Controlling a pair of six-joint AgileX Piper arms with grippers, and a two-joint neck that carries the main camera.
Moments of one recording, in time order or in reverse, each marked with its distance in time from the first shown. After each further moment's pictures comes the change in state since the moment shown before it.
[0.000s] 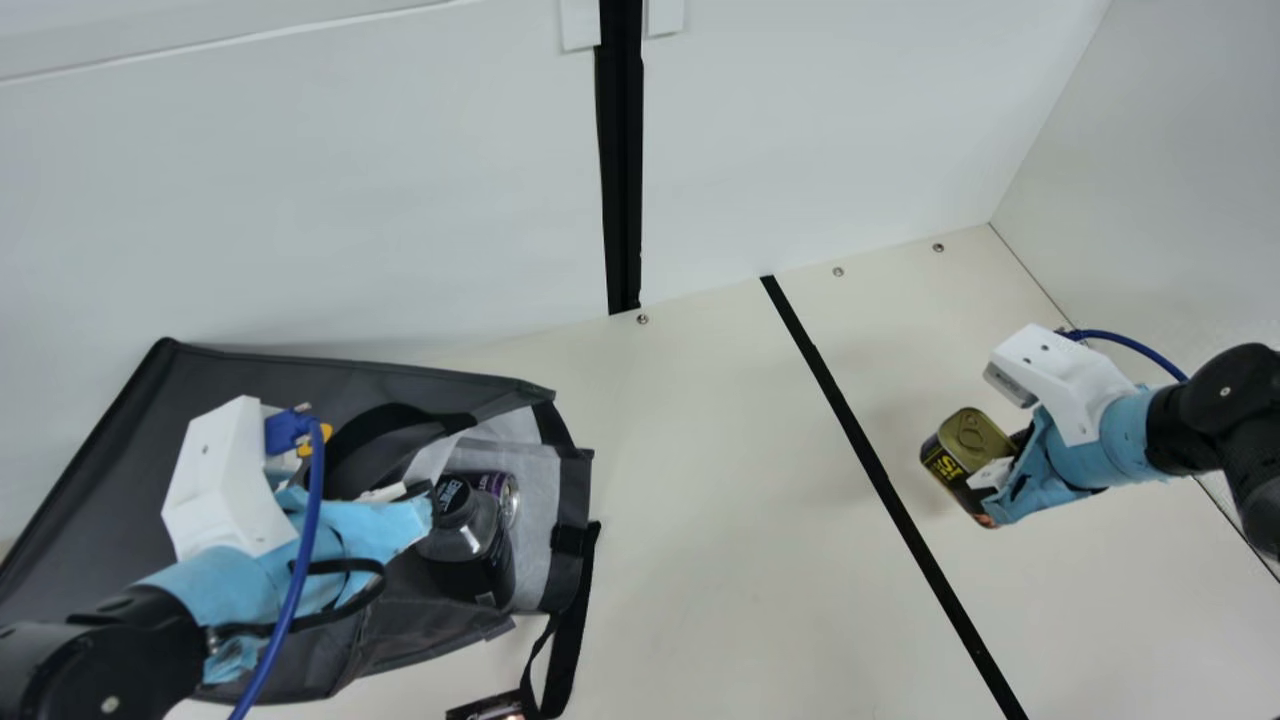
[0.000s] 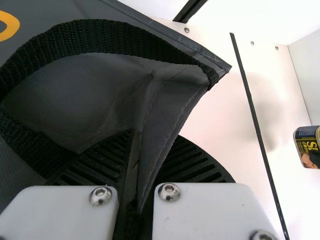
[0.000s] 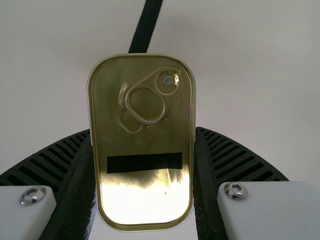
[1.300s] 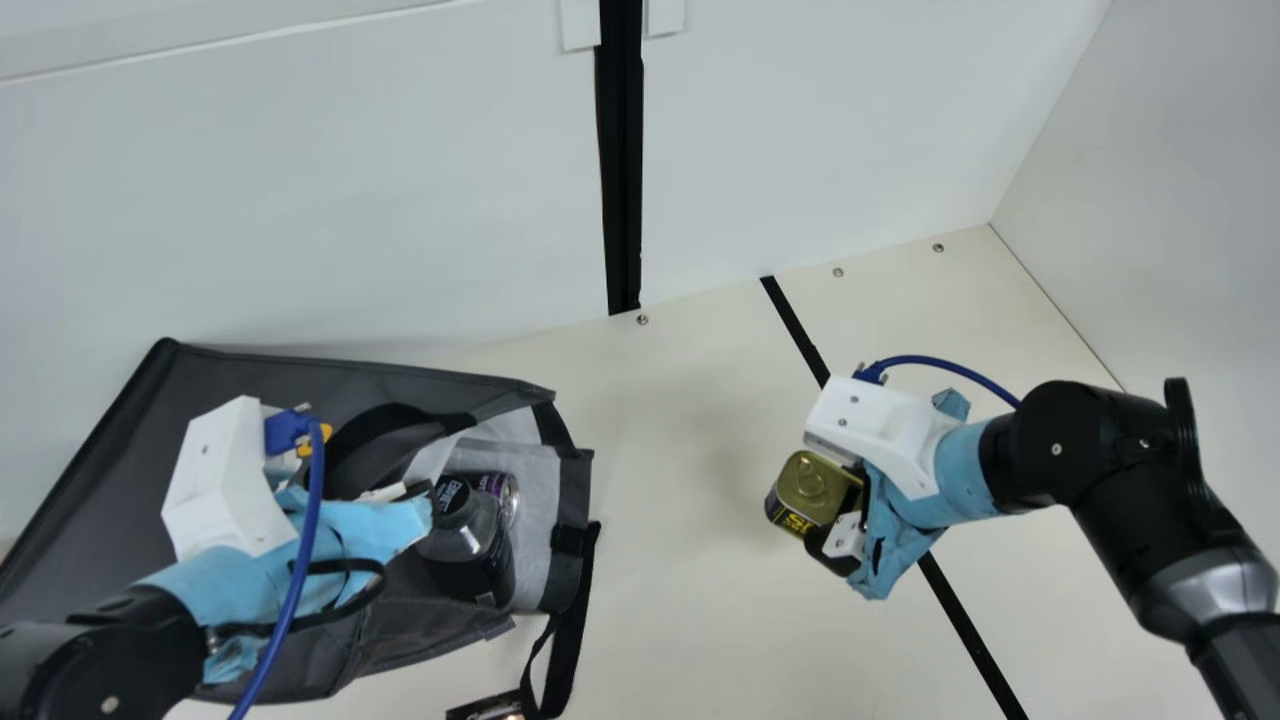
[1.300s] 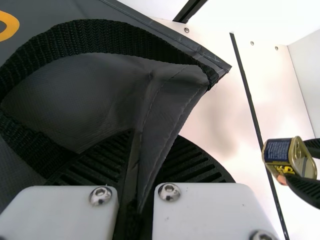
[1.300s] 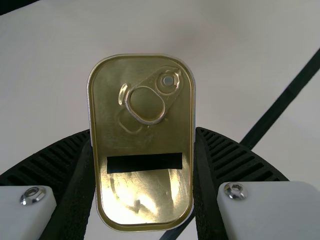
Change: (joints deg) left arm 0.0 0.0 0.0 0.0 0.0 0.0; right arm 26.9 -11.4 6.4 -2.0 1.6 5.4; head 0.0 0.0
